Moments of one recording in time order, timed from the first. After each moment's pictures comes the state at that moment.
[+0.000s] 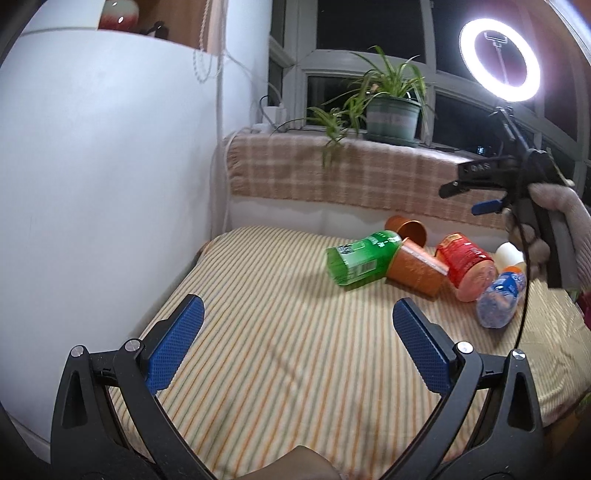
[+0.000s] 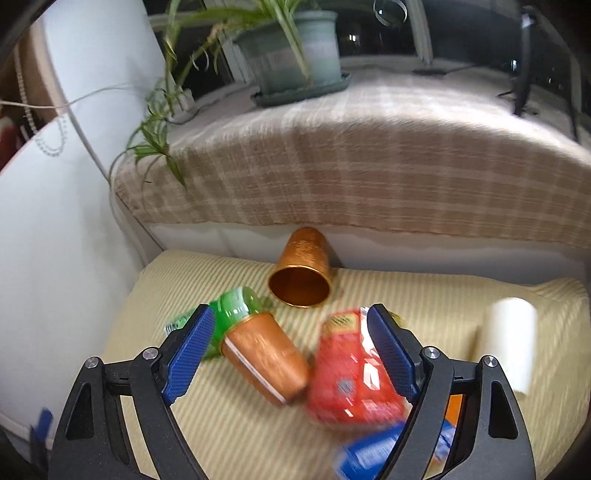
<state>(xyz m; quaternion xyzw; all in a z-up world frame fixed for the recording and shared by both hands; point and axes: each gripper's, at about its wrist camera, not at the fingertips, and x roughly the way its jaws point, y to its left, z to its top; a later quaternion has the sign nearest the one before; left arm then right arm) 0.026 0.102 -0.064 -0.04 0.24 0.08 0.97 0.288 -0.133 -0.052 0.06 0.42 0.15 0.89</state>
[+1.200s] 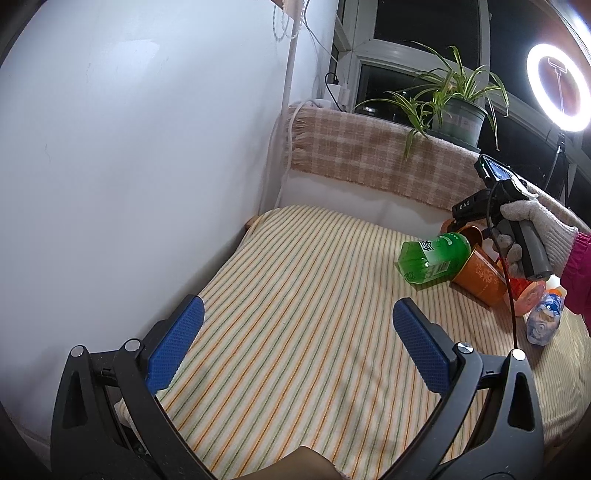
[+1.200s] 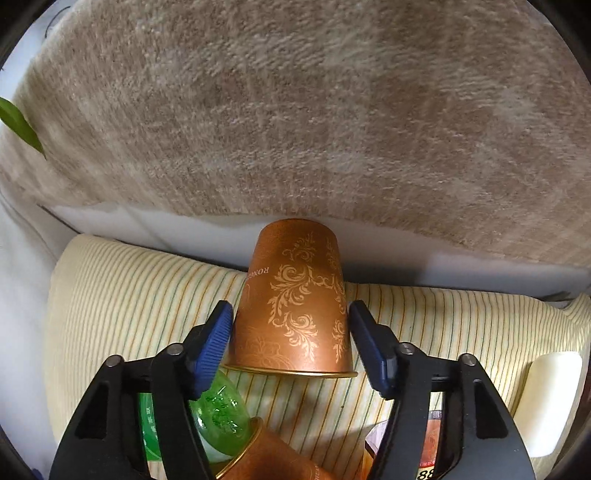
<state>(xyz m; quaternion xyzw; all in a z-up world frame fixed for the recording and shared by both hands) 0.041 0.187 -0.099 -0.10 0.26 0.13 0.95 0.429 -0.051 -0.129 0.00 0.55 0.05 0.83</state>
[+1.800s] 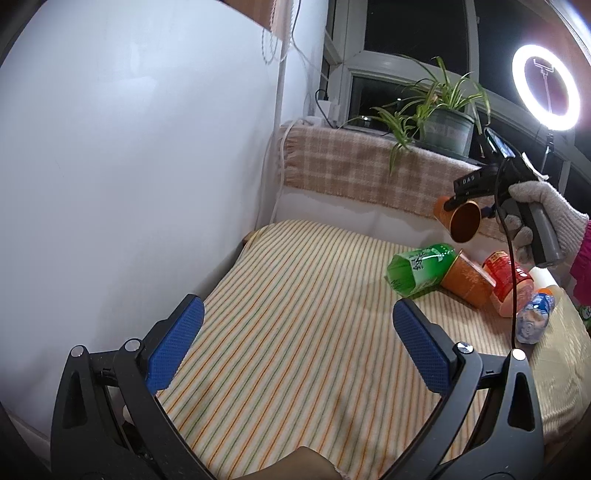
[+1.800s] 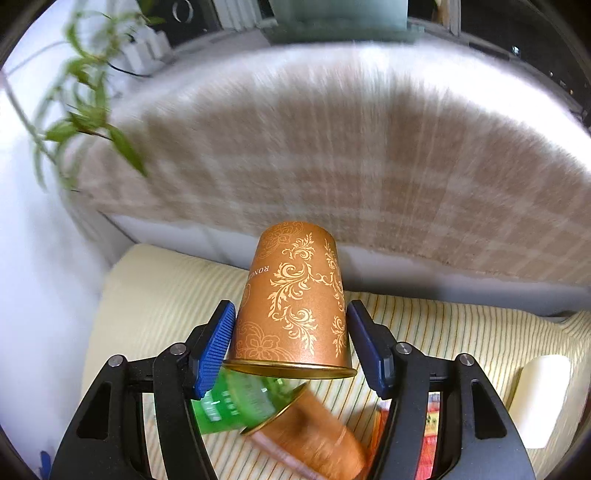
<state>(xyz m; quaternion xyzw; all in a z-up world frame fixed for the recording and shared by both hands) 0.025 0.170 -0.079 -0.08 0.24 0.12 0.96 0.395 -0.028 -0.064 0.02 0.49 0.12 0.86</state>
